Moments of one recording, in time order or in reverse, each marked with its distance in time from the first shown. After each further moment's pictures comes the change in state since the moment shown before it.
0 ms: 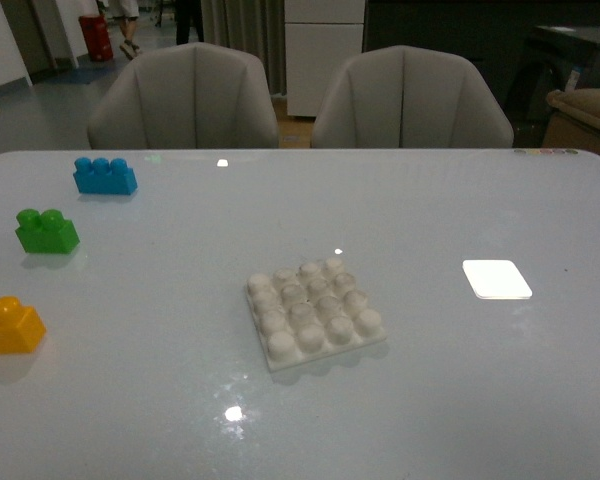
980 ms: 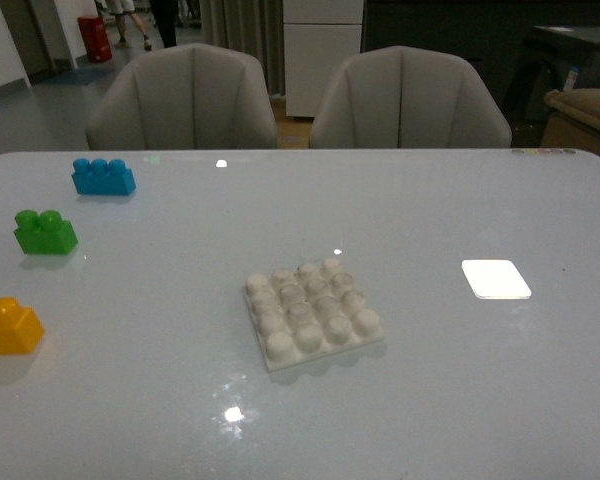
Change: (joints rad) left arm 0.000 0.000 0.000 0.001 0.000 0.000; right arm -0.007 -0.470 -0.223 -0.219 0.012 -0.095
